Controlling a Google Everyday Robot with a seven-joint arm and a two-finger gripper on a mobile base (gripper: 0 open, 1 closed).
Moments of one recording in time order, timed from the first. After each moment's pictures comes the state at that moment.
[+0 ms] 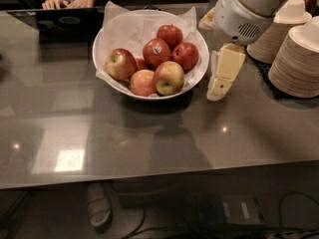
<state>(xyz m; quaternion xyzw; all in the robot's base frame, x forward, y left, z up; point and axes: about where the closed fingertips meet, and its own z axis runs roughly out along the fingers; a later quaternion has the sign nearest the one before) 0.524 -0.108 0.967 -0.69 0.69 0.02 0.22</state>
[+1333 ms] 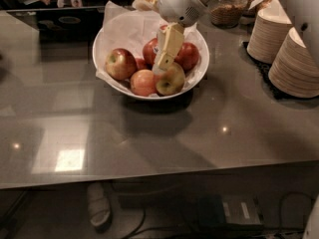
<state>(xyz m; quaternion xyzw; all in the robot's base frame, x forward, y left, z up) 0.582 0.025 0.986 -0.76 0.52 0.18 0.34</state>
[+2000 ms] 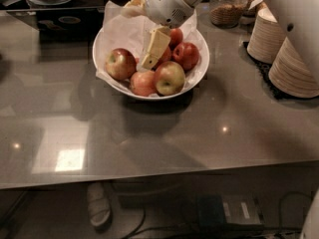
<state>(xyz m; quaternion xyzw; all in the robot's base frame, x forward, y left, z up) 0.587 0.047 0.983 -0.77 0.51 0.16 0.35</state>
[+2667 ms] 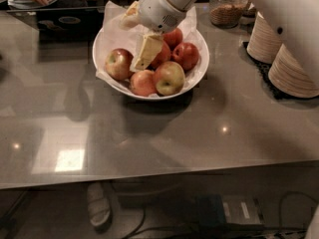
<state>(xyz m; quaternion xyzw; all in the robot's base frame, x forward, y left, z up) 0.594 0.053 0.968 -0.78 0.53 0.11 0.32</state>
